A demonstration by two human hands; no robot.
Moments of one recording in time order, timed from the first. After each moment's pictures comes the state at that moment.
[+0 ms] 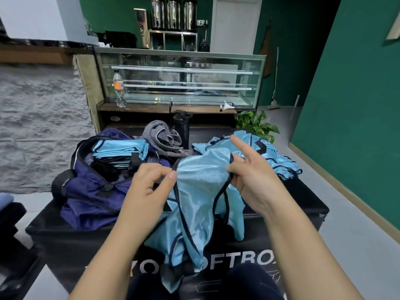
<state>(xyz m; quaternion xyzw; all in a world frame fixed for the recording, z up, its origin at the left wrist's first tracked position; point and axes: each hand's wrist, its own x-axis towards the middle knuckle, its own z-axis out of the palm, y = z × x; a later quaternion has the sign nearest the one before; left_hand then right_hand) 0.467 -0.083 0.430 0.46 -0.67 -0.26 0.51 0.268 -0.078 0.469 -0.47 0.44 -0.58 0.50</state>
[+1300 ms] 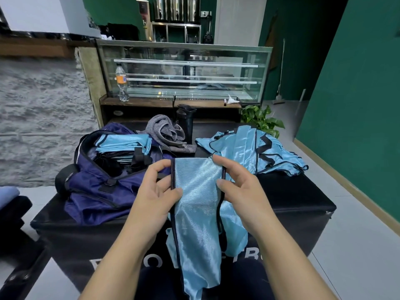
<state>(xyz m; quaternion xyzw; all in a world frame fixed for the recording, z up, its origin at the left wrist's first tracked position) 0.458 -0.079 0.419 0.33 -0.53 -0.55 0.55 0.288 -0.065 0.430 -0.55 0.49 -0.54 0.40</state>
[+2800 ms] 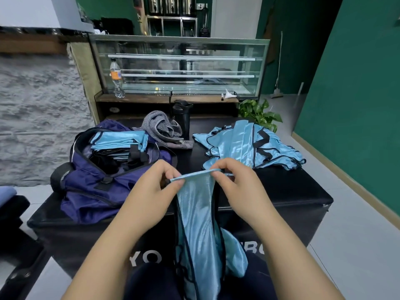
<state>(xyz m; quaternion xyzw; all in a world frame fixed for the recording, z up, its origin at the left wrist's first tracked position) 0.467 -0.095 0.421 0.45 -0.72 -0.28 0.44 0.279 -0.072 0.430 -0.67 0.55 -0.45 0.21</state>
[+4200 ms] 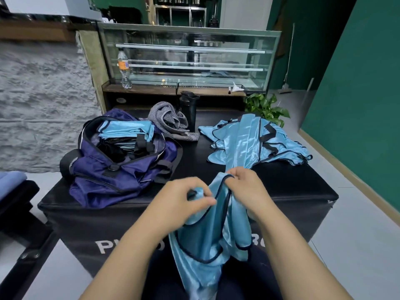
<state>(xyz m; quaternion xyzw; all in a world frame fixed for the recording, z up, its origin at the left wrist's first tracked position) 0.446 -0.080 0.397 0.46 -0.76 -0.32 0.33 0.268 -0.095 0.392 -0.55 0.65 -0.40 0.34</state>
